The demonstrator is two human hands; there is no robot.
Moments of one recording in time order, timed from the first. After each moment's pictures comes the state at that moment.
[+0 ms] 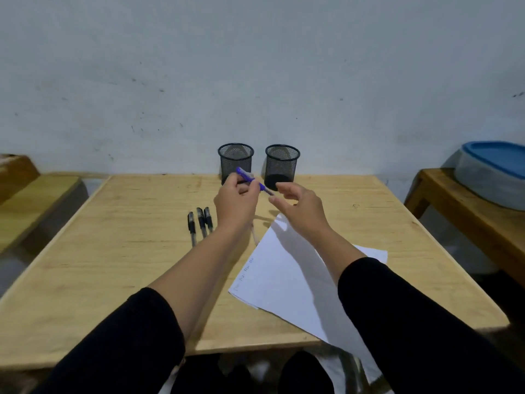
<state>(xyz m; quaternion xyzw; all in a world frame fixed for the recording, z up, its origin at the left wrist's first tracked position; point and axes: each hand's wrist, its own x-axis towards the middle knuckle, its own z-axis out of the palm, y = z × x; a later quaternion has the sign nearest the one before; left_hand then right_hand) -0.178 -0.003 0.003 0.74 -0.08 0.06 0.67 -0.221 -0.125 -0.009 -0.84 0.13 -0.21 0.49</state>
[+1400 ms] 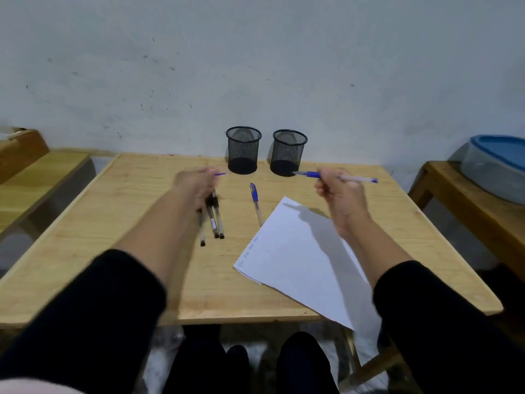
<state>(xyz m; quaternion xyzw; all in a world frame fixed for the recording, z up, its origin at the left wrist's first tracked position) -0.132 0.064 0.001 0.69 0.08 -0.10 0.71 -0.259 -0.145 0.003 -0.58 0.12 -0.27 0.76</state>
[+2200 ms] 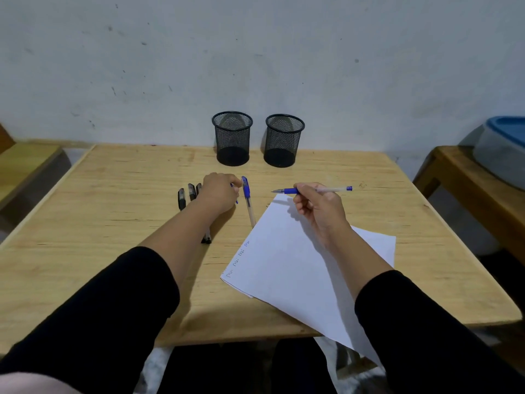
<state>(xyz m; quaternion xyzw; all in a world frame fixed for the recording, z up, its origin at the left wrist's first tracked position) -0.114 0.011 -0.044 0.95 -0.16 -0.06 0.25 -0.238 -0.144 -0.039 -0.58 0.19 -0.18 0.77</state>
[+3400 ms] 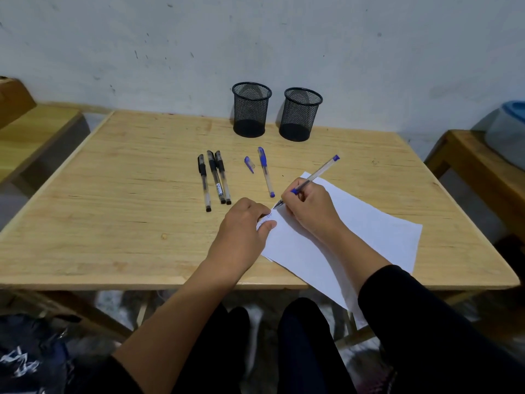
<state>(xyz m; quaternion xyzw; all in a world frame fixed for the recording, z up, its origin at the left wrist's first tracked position) -0.265 0.059 -0.071 0.92 -0.23 0.02 0.33 -0.274 -0.089 -0.055 -0.85 0.13 -0.12 0.49</state>
